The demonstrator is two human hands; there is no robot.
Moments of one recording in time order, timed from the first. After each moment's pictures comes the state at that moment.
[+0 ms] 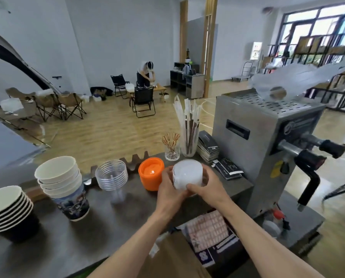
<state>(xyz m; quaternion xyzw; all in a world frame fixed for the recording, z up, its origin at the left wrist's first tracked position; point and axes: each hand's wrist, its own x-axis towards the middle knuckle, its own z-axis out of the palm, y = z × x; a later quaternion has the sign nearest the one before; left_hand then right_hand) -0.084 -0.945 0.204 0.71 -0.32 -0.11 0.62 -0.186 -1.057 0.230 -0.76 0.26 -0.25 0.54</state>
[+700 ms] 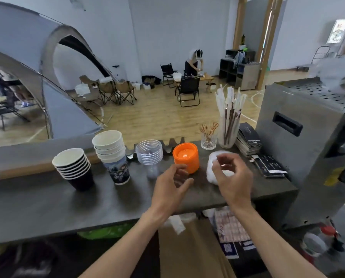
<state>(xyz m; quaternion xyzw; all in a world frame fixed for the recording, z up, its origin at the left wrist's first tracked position) -0.104 -0.856 0.227 0.80 -0.30 0.03 0.51 -0.191 -1.006 0.252 -0.74 0.17 -0.46 0.46</state>
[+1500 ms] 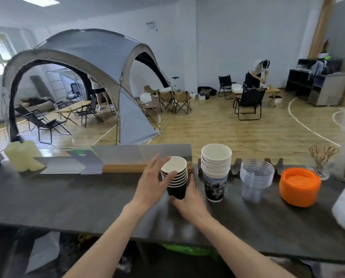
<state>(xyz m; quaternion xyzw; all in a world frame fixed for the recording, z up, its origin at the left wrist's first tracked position) 0.058 -0.561 0.265 0.90 -0.19 0.13 0.38 0.008 -0.695 0.227 -0.86 0.06 -0.08 0.50</state>
